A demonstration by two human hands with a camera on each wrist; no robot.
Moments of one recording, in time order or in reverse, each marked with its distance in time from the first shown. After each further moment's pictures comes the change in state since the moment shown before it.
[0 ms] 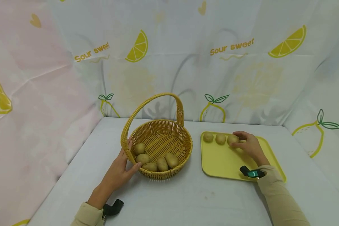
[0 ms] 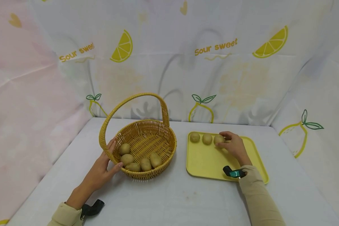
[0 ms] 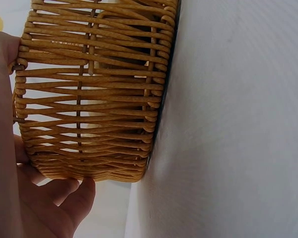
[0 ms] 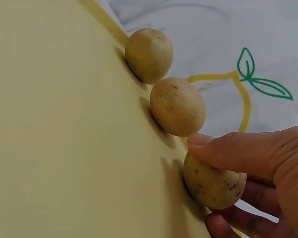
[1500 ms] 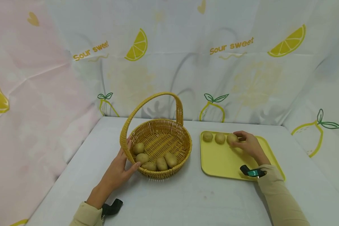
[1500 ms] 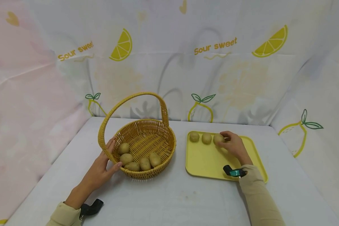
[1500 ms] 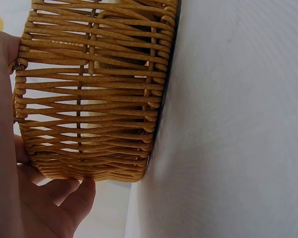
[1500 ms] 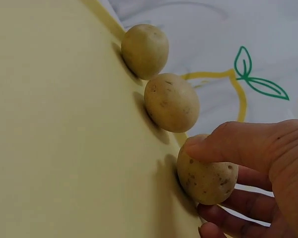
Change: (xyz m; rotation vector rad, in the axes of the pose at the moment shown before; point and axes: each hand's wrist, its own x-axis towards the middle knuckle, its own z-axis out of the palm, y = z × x) left_hand -0.001 0.001 -0.001 -0.001 -0.012 -0.028; right_hand 0.001 0.004 -0.003 -0.016 -0.036 -0.032
